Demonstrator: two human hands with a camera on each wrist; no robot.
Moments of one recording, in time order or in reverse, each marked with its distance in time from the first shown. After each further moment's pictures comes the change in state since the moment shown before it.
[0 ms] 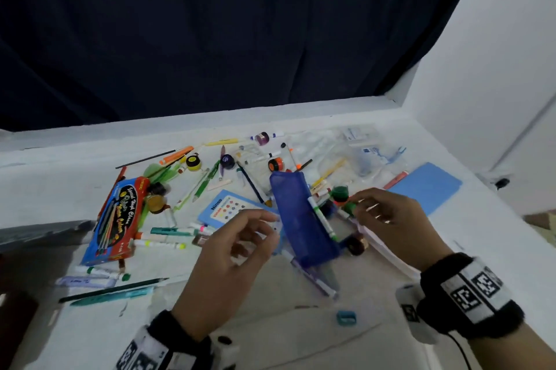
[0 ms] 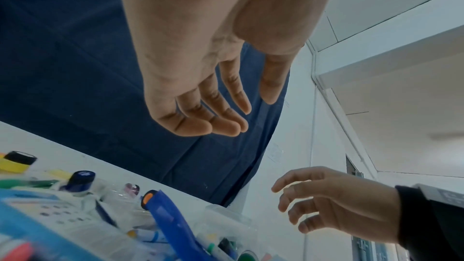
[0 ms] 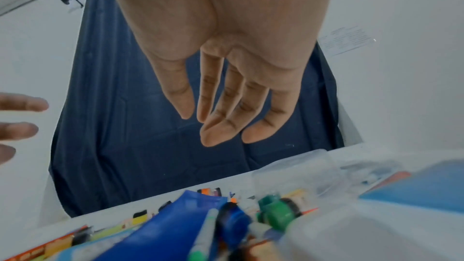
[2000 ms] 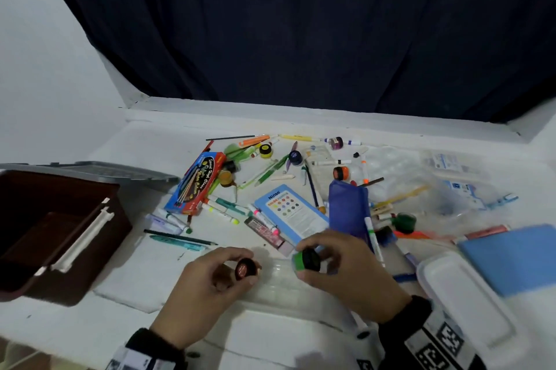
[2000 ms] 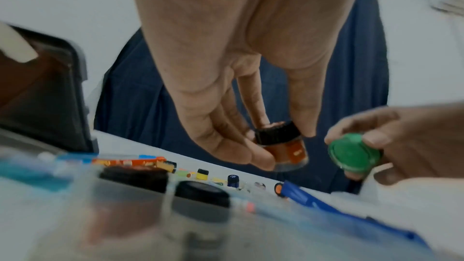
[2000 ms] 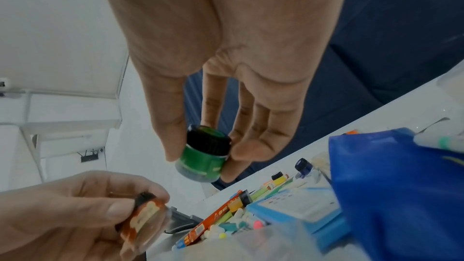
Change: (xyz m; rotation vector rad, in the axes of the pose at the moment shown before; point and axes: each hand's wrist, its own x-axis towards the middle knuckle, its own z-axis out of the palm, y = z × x) left_hand -0.069 -0.034 -0.030 0.299 0.276 -0.344; right_hand 0.007 -0.057 0.086 0.377 -0.557 -0.235
